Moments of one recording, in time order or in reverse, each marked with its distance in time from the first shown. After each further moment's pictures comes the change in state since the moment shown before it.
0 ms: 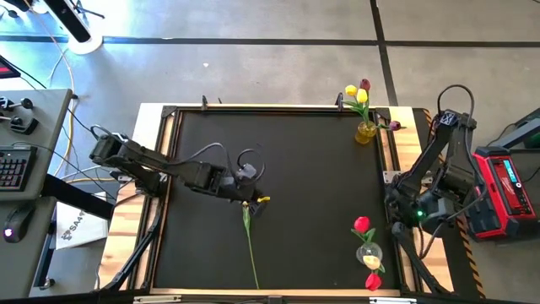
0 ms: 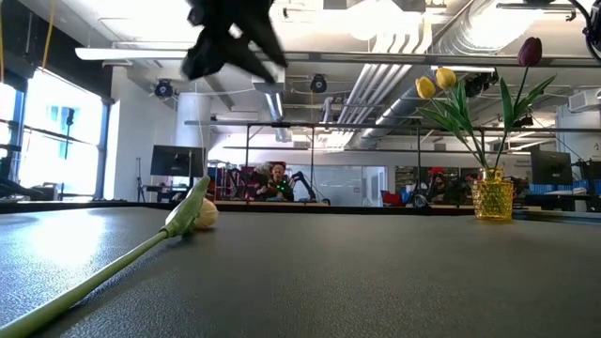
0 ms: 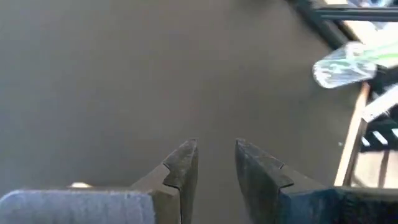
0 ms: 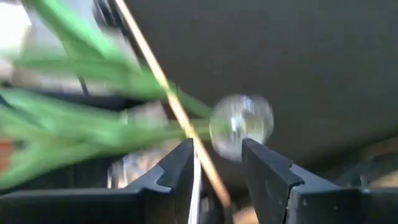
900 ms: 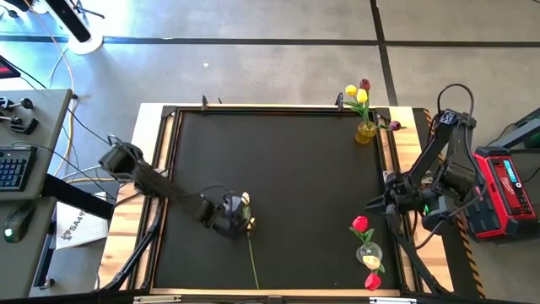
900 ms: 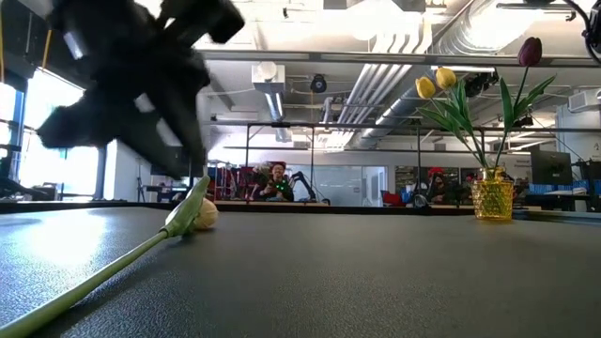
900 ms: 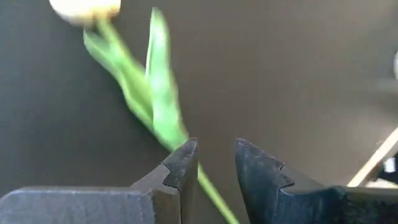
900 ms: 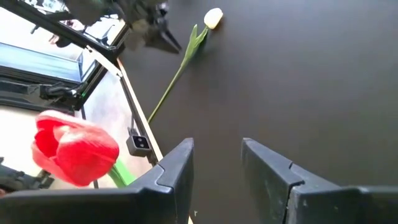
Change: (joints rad) left arm -0.241 0.125 -0.217 0.137 -0.019 -0.728; right arm 0.000 -0.017 0.000 -0.016 0.535 0.026
